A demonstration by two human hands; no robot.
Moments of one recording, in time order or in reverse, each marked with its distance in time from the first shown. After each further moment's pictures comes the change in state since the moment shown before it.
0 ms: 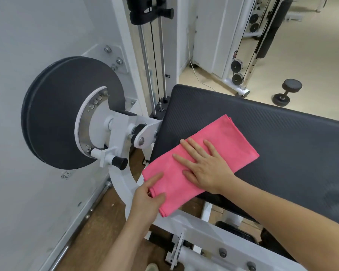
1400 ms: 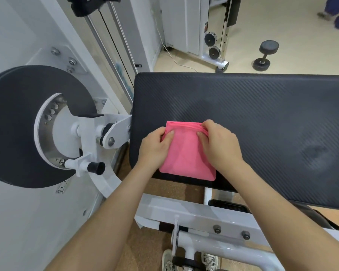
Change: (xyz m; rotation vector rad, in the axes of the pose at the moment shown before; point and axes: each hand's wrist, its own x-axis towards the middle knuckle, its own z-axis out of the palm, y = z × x) left_hand 0.083 0.069 0.074 0.672 -0.082 0.397; right_hand -0.048 0.020 -0.044 0.501 0.250 0.779
